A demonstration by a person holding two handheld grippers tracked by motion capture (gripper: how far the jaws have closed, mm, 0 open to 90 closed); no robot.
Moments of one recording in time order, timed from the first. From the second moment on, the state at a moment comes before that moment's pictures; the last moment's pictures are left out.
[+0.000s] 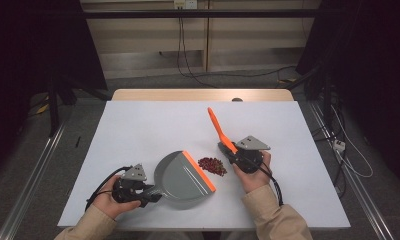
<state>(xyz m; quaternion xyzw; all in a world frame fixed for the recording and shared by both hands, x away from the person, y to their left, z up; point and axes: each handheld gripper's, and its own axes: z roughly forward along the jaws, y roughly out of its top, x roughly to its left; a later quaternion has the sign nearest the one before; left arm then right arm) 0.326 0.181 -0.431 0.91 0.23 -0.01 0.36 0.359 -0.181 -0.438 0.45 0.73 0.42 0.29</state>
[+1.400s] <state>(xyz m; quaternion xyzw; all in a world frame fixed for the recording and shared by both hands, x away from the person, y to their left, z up) 0.331 0.176 -0.431 0.91 0.22 -0.02 0.35 0.350 -0.165 -0.439 0.45 0.74 0.42 0.28</state>
